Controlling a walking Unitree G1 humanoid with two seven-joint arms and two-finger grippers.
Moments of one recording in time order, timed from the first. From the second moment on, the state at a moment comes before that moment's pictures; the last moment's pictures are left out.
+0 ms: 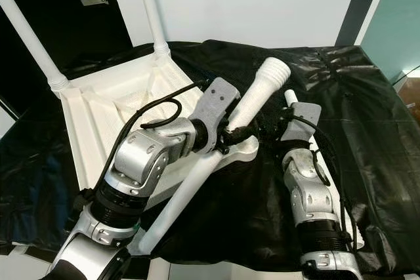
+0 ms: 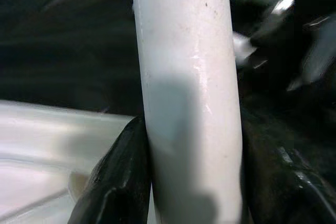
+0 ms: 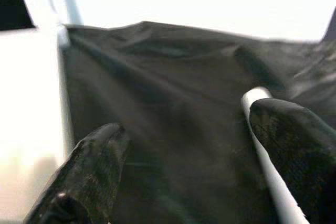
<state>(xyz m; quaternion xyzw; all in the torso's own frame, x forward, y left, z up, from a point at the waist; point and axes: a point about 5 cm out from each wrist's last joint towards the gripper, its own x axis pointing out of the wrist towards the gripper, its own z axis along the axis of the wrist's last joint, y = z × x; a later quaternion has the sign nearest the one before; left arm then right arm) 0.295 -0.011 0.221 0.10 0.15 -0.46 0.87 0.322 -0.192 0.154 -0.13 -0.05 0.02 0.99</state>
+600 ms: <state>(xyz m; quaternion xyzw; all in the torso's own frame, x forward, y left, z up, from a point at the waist) 0.316 -0.011 0.188 0.21 0.17 -0.44 0.86 0.309 -0.185 0.139 -0.59 -0.09 0.08 0.80</state>
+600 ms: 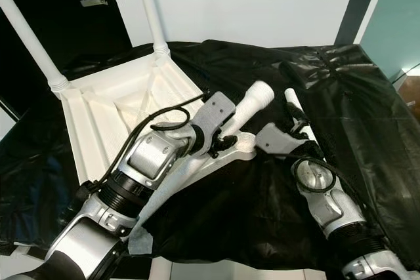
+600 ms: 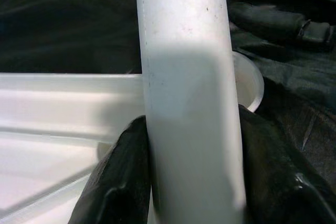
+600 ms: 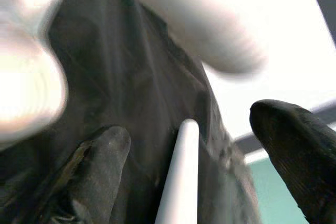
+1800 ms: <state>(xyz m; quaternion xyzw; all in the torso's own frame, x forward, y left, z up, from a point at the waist) 0.316 -0.012 0.188 0.32 0.11 -0.48 0.81 0.311 -0.192 0.158 -0.73 -0.24 0.12 0.62</state>
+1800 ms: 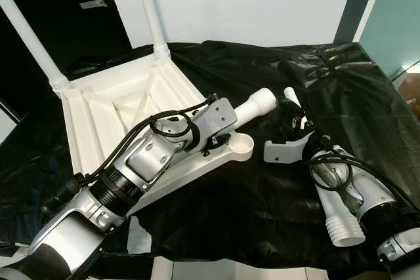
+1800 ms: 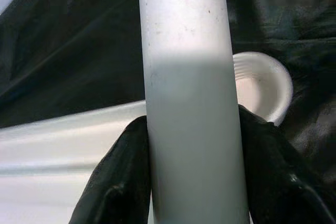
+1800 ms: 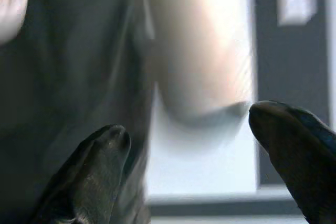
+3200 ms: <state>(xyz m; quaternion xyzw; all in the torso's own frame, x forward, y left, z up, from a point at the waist) 0.317 -0.008 0.205 0.31 0.09 -0.51 0.80 0.329 -0.202 0.143 -0.76 -0.18 0.13 0.61</state>
